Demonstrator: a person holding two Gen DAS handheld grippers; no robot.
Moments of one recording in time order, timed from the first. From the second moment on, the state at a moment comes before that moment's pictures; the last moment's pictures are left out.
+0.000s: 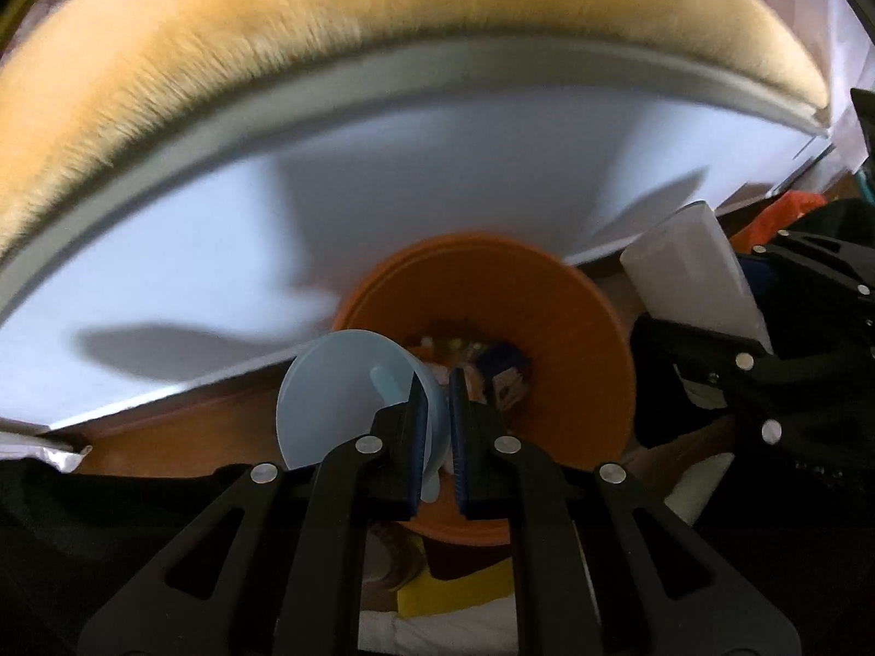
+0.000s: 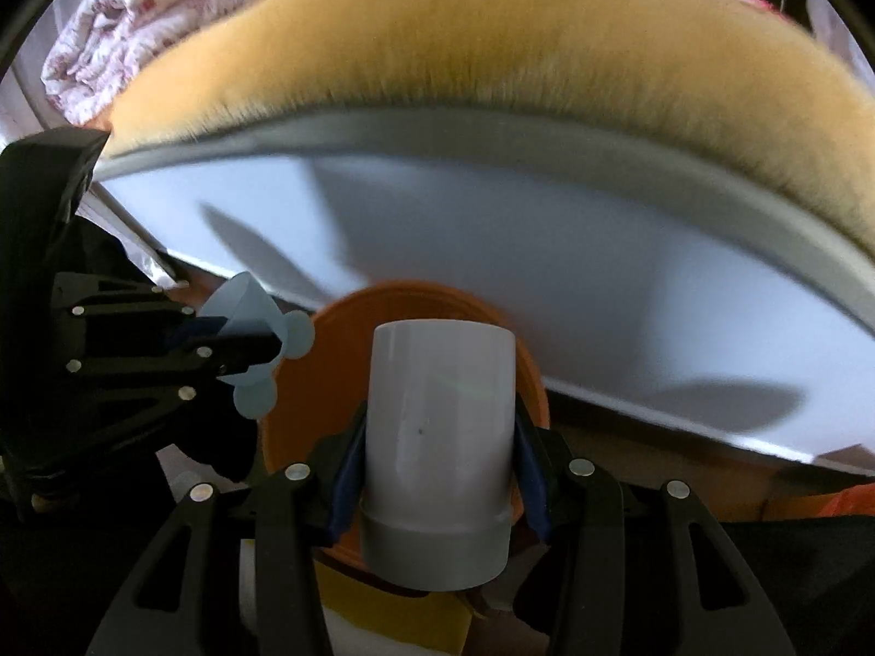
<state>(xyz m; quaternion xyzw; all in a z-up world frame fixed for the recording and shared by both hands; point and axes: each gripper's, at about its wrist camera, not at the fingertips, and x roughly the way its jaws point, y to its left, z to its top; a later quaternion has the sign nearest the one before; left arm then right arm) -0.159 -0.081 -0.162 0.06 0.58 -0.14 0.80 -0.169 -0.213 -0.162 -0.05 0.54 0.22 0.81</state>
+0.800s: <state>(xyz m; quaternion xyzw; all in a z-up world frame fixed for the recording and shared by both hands) -0.144 -0.073 -0.205 0.06 0.65 -0.12 0.75 -0.154 -0.223 -0.198 -0.04 0.60 0.19 0.78</state>
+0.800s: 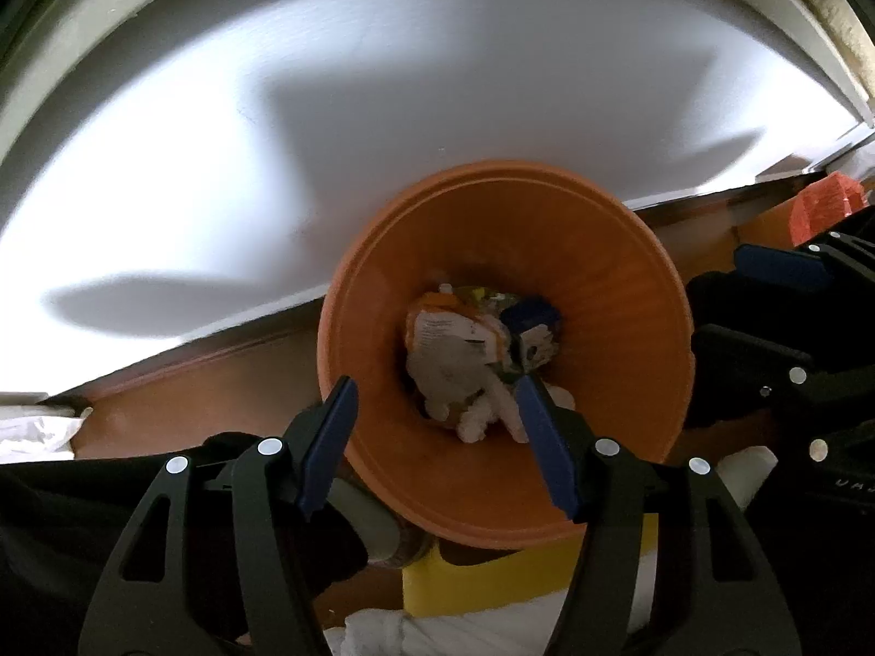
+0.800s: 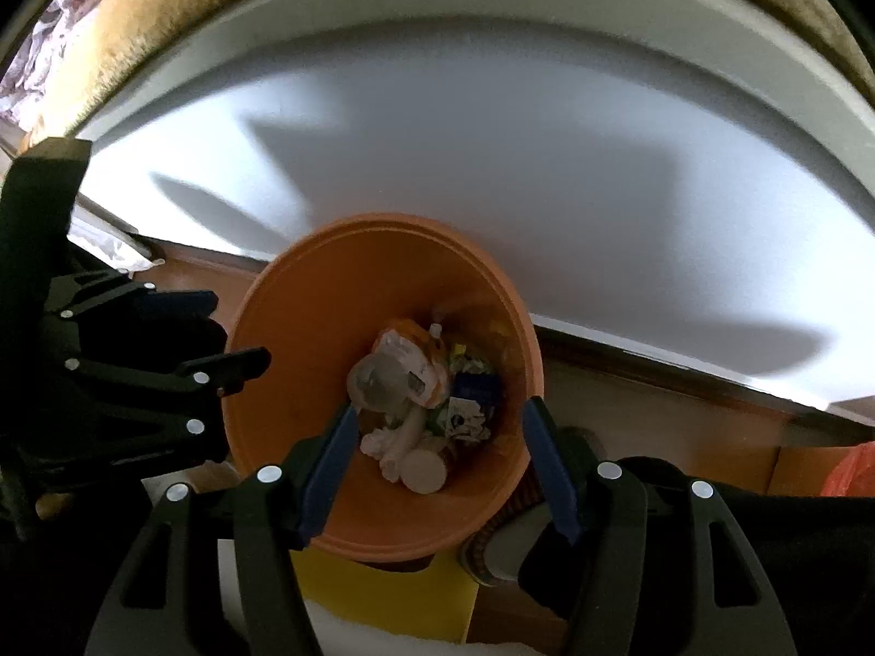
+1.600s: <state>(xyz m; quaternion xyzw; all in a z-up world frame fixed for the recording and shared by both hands) -0.078 0.000 -0.005 0.04 0.42 -0.05 0.91 -0.046 -0.209 0.012 -0.04 0.36 0.33 0.87</state>
